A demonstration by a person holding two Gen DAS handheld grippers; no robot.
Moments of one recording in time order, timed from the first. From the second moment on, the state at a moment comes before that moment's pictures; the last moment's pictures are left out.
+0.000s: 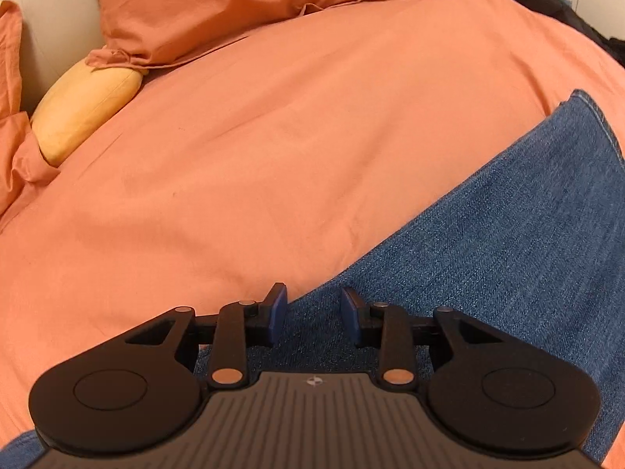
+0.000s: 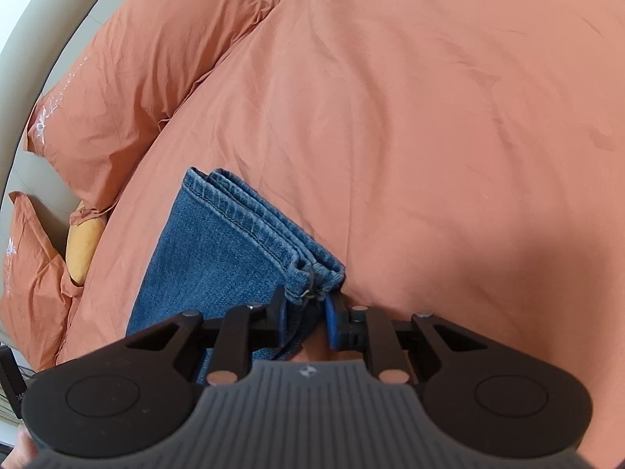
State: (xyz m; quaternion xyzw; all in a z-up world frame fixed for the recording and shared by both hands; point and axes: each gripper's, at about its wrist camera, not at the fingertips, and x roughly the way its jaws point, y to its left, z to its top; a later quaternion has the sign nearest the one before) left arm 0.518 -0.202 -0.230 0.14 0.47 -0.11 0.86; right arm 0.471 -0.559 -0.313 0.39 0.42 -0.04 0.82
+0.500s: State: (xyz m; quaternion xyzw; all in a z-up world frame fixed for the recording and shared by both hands) left arm 0.433 -0.164 -0.211 0.10 0.56 -0.12 0.81; right arm 0.481 -0.546 -0.304 0.36 0.44 -0.07 0.82
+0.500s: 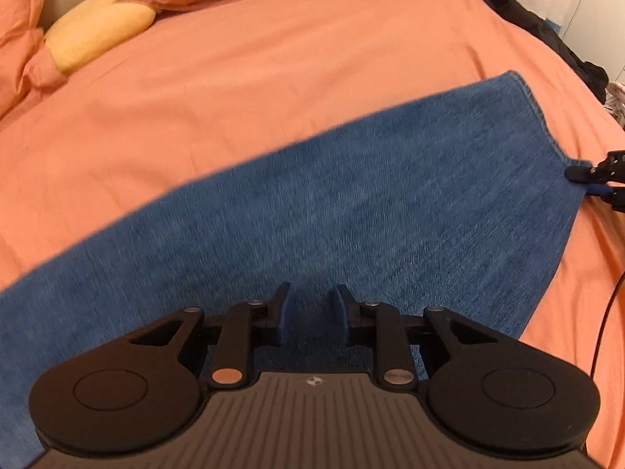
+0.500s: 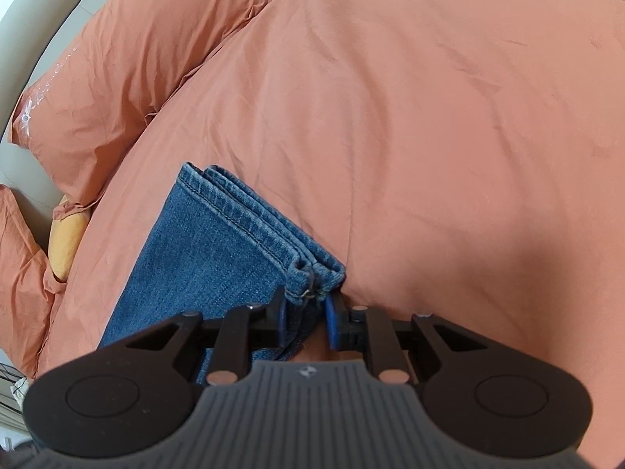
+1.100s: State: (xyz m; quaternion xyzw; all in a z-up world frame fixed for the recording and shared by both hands) left arm 0.377 -0.143 -0.224 -0.01 0.59 -0.14 0.80; right arm 0.485 -0.527 -0.258 0.30 0.43 -0.07 0.85
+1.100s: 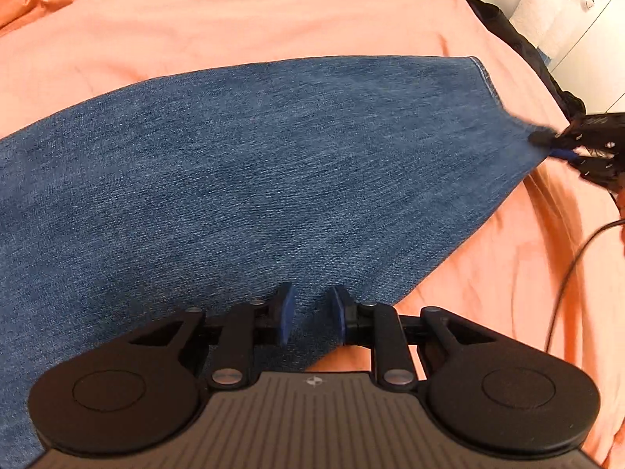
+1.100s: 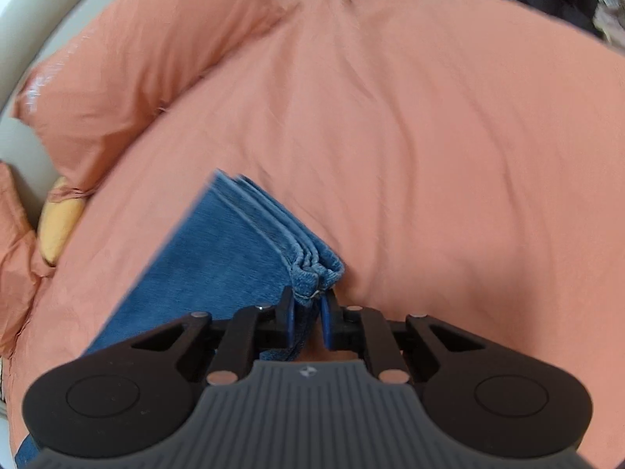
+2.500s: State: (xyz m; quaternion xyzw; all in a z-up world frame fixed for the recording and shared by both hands) left arm 0.264 0.214 -0.133 -0.06 0.49 -0.01 0.87; right arm 0.340 0.108 -0.190 -0.15 0.44 0.25 0.85
